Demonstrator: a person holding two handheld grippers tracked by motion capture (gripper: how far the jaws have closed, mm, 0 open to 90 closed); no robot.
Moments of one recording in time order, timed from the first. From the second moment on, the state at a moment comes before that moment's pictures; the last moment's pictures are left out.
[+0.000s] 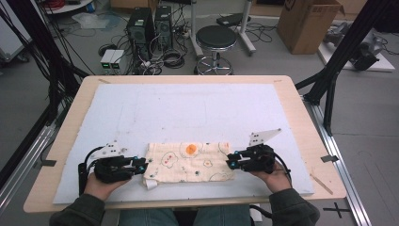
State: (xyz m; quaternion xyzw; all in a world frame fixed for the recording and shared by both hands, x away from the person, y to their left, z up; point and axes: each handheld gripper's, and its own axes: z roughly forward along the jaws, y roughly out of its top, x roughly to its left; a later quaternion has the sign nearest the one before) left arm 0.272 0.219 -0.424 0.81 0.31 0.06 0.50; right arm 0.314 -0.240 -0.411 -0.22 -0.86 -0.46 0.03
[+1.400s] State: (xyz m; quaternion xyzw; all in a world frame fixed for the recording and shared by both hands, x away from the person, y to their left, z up) left arm 0.273 0.216 -0.429 0.83 0.30 0.07 0.48; right arm 0.308 -0.231 -0.427 -0.21 -0.87 -0.44 -0.01
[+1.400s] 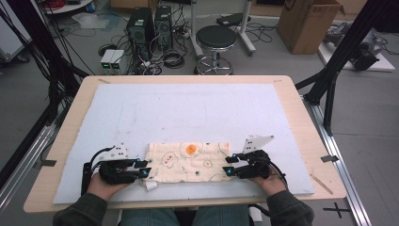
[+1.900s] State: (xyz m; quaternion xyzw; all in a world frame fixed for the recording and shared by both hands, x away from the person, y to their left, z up) left arm 0.280 0.211 -0.421 0.83 0.29 0.08 0.47; right arm 0.319 -0.226 -0.422 -0.23 -0.87 -0.44 -0.02
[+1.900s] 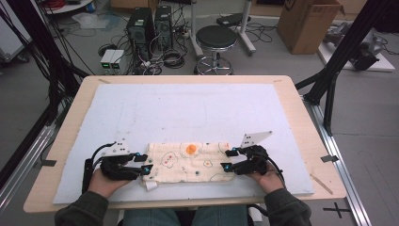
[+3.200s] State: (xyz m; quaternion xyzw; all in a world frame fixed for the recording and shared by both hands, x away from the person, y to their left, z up) left arm 0.338 0.209 -0.388 0.80 0.34 0.10 0.48; right arm 0.379 -0.223 -0.387 -0.26 -0.86 -0.44 -0.05
